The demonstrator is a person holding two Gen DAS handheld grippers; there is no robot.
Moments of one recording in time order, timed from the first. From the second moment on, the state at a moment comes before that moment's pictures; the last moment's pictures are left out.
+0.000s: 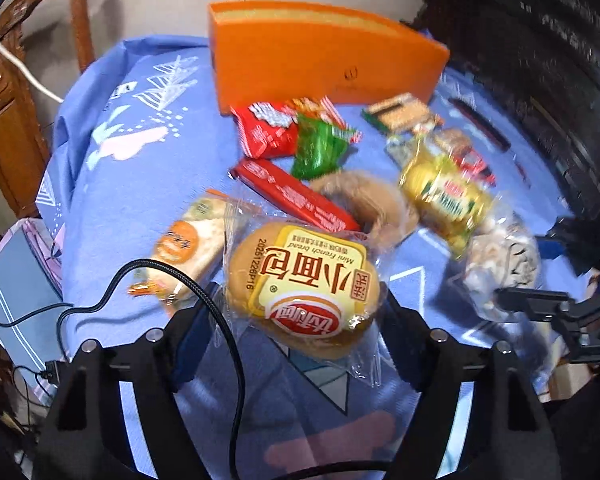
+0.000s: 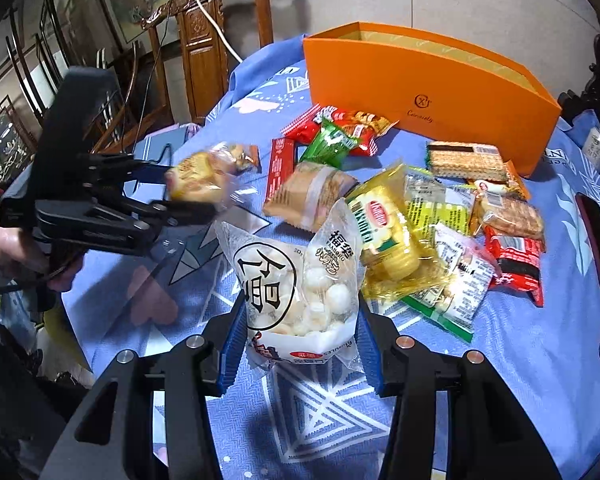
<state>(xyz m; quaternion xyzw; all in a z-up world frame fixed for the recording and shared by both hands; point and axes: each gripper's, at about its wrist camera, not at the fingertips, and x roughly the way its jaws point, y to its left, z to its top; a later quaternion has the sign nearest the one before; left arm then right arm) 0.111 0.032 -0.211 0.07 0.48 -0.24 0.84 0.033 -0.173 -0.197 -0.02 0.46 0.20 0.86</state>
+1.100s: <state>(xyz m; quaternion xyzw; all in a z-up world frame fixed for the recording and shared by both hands) 0.141 0.031 -0.127 0.01 0.42 -0.23 0.88 0.061 -0.205 -0.154 0.02 0.41 0.17 0.90</state>
